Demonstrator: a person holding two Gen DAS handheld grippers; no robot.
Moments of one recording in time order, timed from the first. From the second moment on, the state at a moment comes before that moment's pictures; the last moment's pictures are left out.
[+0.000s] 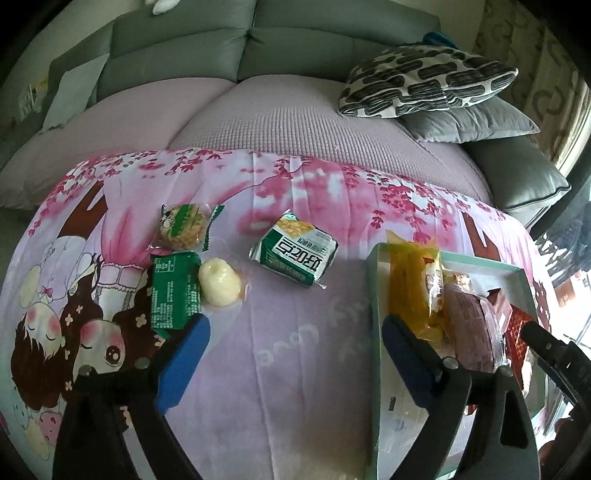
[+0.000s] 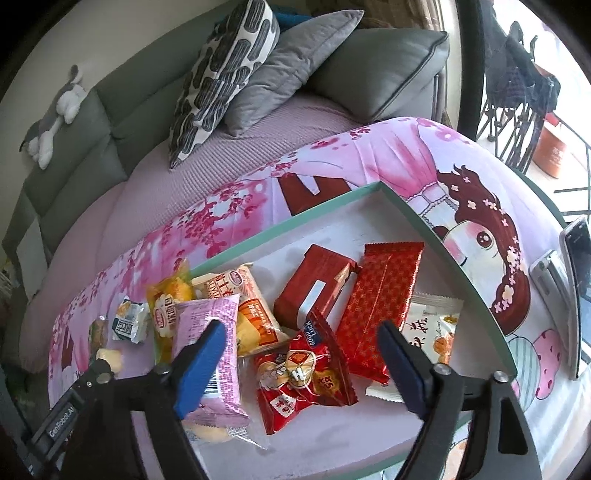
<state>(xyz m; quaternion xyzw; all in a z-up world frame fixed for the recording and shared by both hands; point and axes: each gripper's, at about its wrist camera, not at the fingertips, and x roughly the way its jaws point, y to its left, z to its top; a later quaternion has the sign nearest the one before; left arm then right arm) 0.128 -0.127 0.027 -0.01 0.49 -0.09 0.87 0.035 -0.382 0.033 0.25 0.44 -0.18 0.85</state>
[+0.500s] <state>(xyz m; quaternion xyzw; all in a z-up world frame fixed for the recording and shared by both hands) 0.128 -0.124 0.025 -0.01 0.48 -0.08 0.88 0.038 -0.375 0.033 0.23 0.42 -0.17 0.86</state>
